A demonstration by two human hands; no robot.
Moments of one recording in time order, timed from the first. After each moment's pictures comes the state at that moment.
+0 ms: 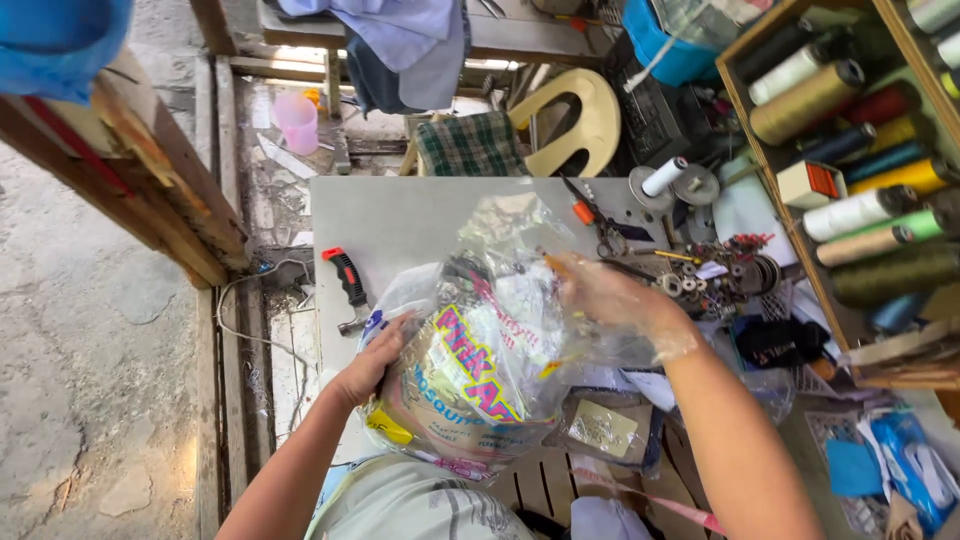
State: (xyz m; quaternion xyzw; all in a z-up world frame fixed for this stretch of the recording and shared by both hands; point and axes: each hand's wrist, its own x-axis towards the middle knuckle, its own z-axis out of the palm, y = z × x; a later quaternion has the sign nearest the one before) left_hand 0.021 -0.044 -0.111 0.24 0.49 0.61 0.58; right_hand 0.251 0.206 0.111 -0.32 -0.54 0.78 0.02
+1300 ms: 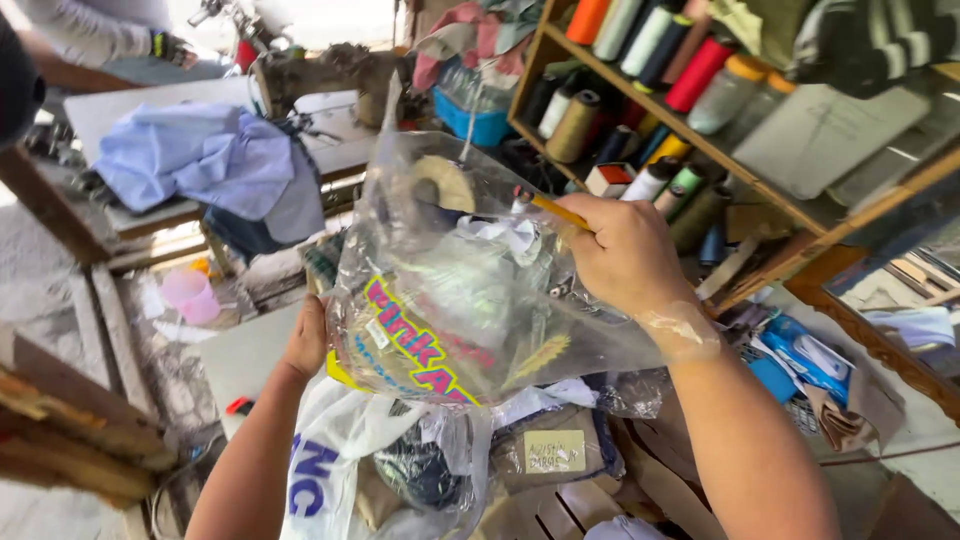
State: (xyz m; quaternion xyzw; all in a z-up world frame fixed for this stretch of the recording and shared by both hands) left_hand -0.037 0.158 -0.045 0.49 0.60 0.53 0.33; right_hand 0.336 0.152 0.328 -0.45 -0.84 0.02 0.29
